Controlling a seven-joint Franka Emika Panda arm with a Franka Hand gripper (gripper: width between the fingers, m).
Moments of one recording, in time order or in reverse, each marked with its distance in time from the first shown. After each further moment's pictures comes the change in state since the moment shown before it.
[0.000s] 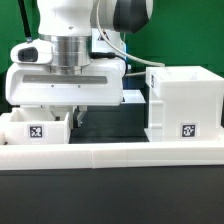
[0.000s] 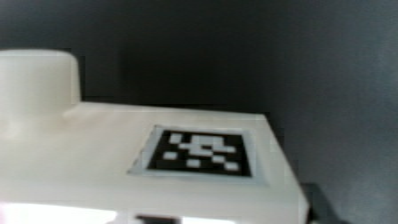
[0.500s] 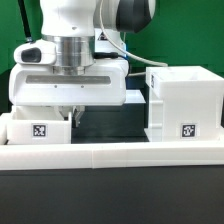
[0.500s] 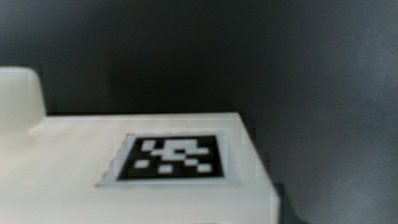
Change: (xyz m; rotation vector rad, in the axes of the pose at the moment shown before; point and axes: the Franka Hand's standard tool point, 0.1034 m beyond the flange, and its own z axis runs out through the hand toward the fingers) arm 0.001 -0.006 0.000 0.007 -0.002 -0.008
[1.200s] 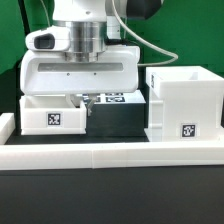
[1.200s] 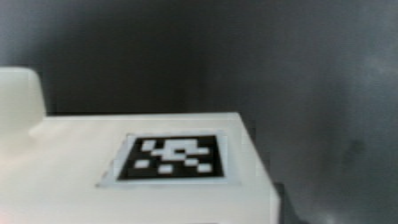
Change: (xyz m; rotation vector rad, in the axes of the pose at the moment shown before) arm 0.008 -0.021 -0.024 0.011 0.014 -0.068
